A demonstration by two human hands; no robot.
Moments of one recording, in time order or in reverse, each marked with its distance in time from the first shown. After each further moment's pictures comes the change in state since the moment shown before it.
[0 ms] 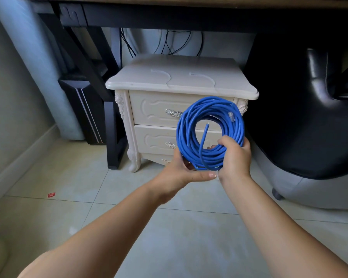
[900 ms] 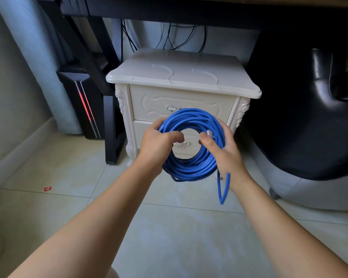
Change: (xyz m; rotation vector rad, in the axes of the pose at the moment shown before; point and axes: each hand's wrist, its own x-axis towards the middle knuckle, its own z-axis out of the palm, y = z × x) left_hand 0.006 0.048 -0.023 0.087 0.588 0.030; right_hand -0.007 0.000 -0.007 -0.513 -0.495 -0.223
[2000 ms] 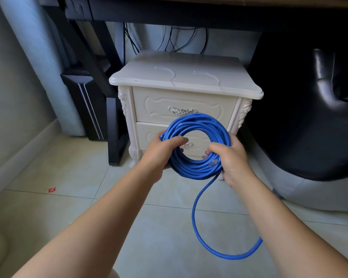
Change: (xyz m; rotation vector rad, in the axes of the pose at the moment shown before) left_hand 0.003 -0.015 -0.004 -0.047 -0.054 -0.228; right_hand 0.012 0.007 -0.002 0.190 0.155 0.217
